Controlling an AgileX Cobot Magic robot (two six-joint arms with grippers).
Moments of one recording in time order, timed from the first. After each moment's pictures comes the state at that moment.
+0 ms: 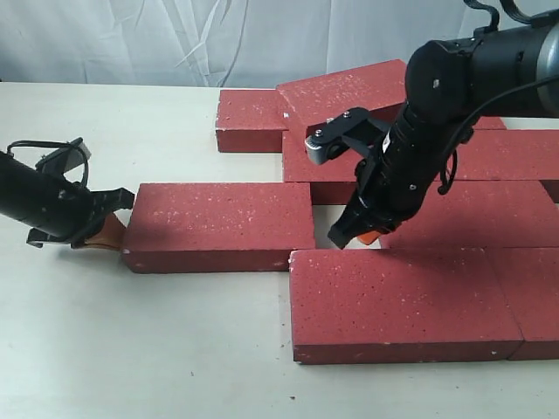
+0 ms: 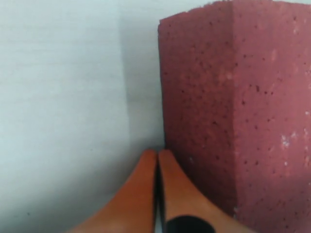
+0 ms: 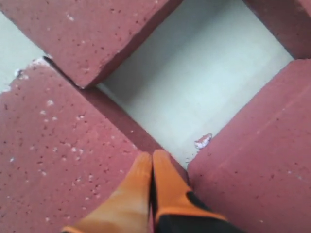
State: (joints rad) left arm 0.04 1.97 -0.91 -1.04 0.71 0.87; right arm 0.48 1.80 -1.15 0.13 0.84 -0.38
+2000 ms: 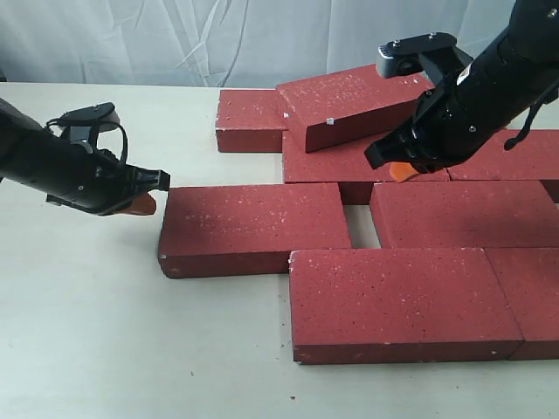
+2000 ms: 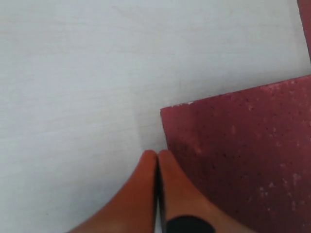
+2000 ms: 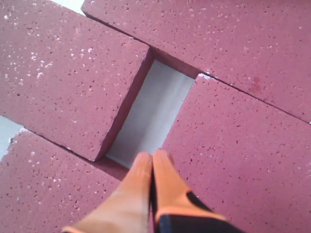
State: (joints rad) left arm -0.15 1.84 -0.91 -1.02 0.42 0.79; right arm 0.31 1.63 -1.14 0.26 0.79 -0.32
